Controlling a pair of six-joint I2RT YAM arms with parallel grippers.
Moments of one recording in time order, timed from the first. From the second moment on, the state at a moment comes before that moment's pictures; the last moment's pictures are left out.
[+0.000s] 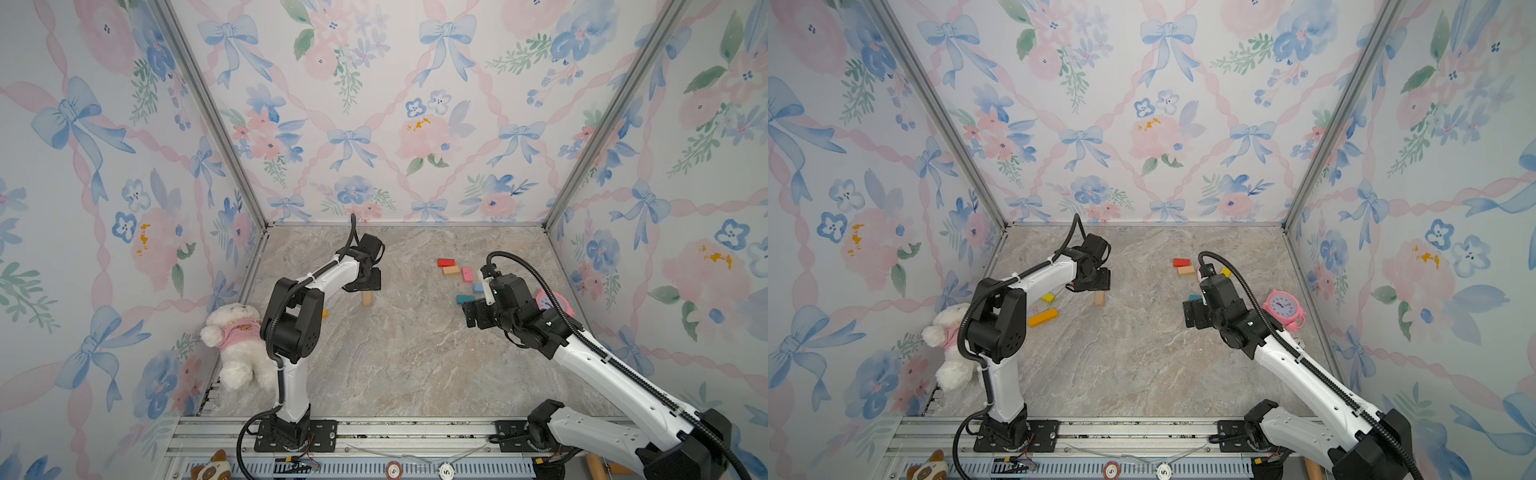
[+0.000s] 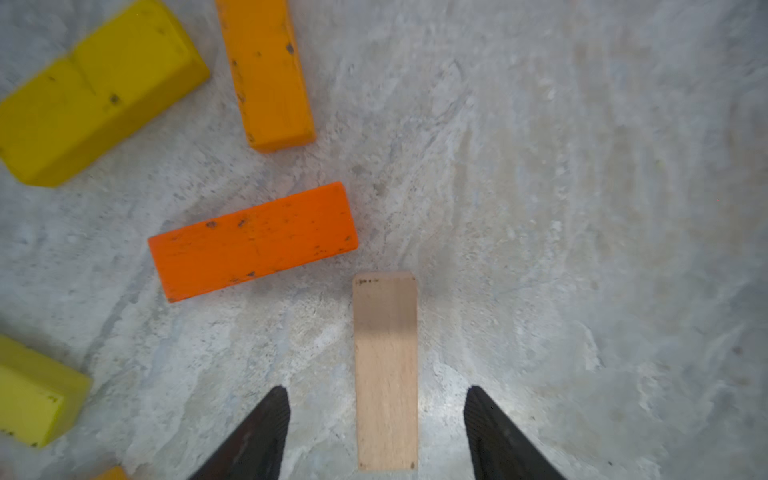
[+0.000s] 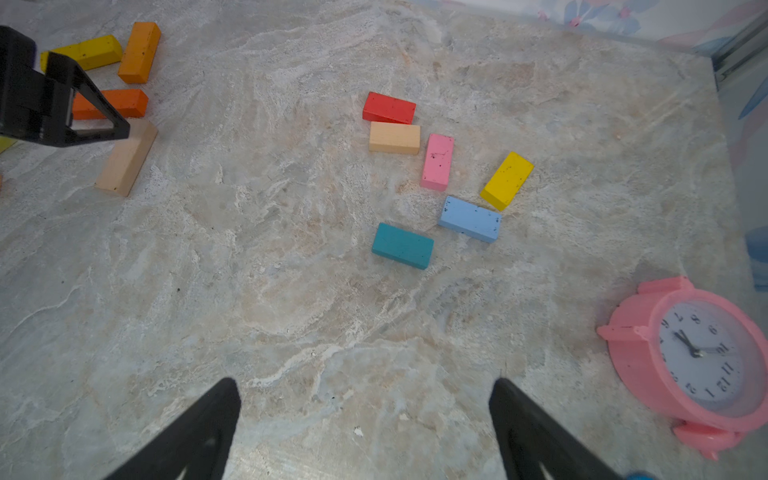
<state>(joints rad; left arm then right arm) -0.40 1.94 1.48 -0.73 -0.15 -0.42 0.58 1.06 0.91 -0.65 0.25 0.23</state>
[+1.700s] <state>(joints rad) 0.14 1.86 1.18 -0.54 0.17 -0.53 0.55 0.98 0.84 -0.60 0.15 0.20</state>
